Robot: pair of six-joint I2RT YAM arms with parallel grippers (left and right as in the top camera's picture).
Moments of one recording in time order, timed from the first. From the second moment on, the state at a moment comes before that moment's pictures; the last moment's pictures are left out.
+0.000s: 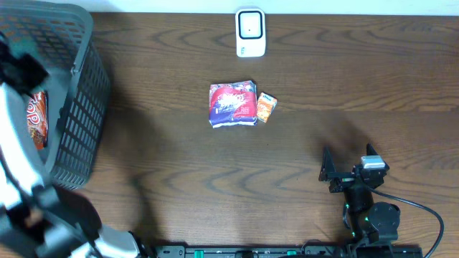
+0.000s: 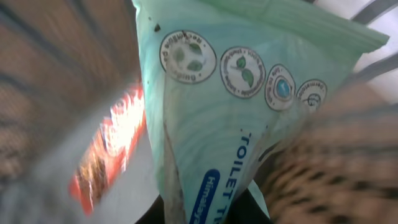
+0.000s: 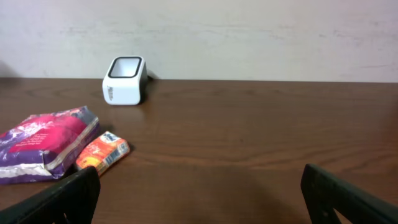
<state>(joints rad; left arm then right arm) 0.55 1.72 1.69 -0.83 0.06 -0.22 0.07 0.01 0.01 -0.07 -0.01 0.04</state>
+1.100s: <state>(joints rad) -0.55 1.90 1.71 -0.75 0.19 -0.62 0.07 0.01 0.01 -0.07 -0.01 0.04</state>
